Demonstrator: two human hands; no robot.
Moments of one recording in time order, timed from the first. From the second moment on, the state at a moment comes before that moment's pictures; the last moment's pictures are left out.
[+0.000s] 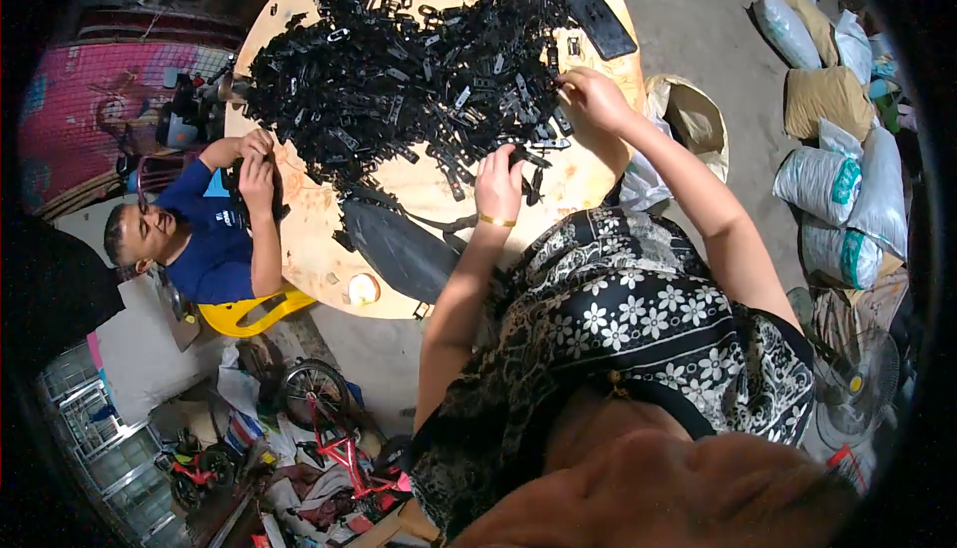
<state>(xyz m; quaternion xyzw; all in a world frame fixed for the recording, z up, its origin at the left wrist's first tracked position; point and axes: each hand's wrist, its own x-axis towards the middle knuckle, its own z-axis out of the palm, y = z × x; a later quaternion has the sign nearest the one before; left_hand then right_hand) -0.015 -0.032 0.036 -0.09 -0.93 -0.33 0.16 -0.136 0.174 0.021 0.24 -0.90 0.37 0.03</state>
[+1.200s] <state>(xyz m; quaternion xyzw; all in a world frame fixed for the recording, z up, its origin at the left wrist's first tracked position) 0.006 -0.011 0.069 0.15 -0.45 -0.86 -0.20 -0.049 0.160 0.088 0.24 -0.75 0.61 -0.12</state>
